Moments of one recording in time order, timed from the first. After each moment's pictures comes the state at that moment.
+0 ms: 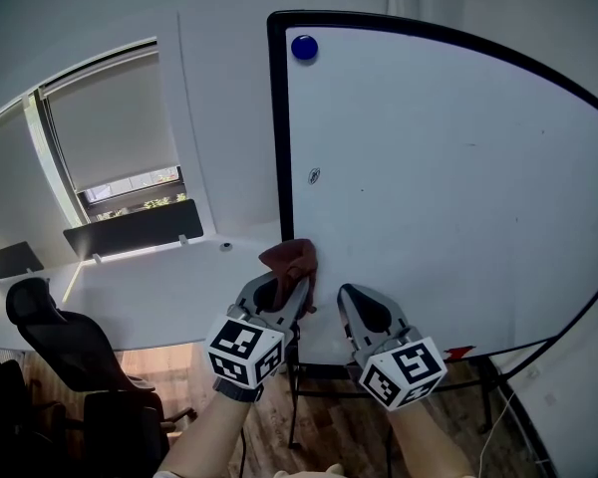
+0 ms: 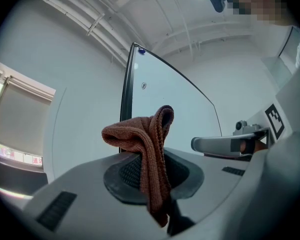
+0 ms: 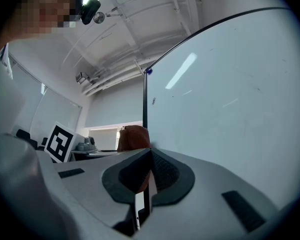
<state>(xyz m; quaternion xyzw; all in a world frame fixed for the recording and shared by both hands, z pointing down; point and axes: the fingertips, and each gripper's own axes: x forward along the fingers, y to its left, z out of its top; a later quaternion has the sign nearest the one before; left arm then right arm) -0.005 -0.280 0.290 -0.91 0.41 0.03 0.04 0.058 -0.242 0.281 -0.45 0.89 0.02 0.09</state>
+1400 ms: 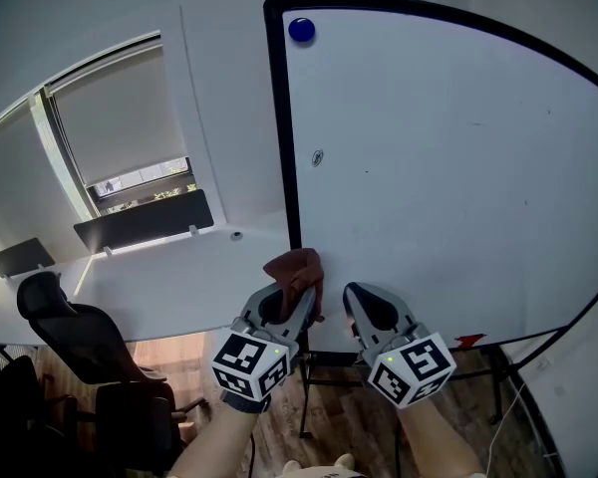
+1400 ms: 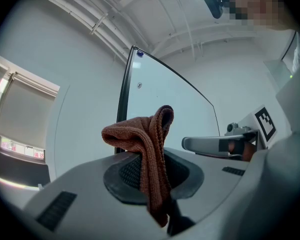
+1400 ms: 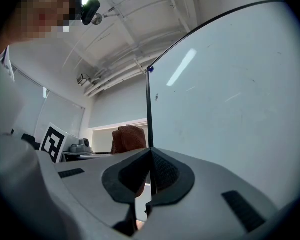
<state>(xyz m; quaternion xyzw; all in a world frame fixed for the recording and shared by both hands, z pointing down) -0.006 -0.245 0.311 -0.91 0.42 0.03 0.02 0.057 -0.226 0.298 -0.43 0.90 0.01 0.09</state>
